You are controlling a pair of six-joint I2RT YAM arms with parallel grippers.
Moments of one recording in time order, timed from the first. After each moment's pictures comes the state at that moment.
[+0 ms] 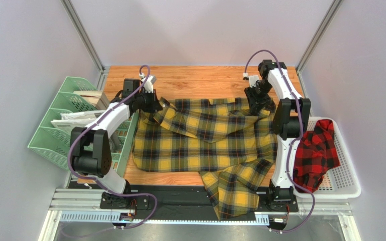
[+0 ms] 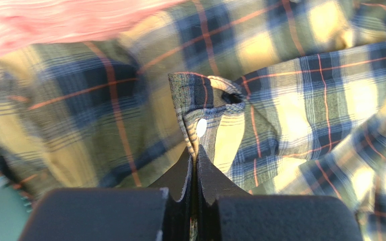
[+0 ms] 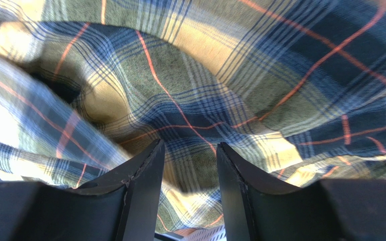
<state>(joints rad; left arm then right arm) -0.13 1.60 1.10 -0.26 0.49 -0.11 0.02 2.26 2.05 -1.31 -0.22 -0.39</state>
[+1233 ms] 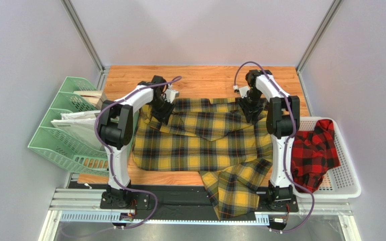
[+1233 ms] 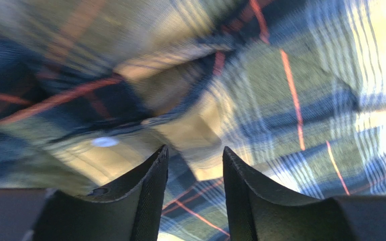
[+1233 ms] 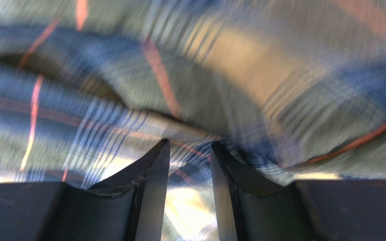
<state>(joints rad) -0.29 2.04 1.52 -0.84 0.22 0.26 0.11 2.29 1.93 -1.27 -0.10 -0.39</state>
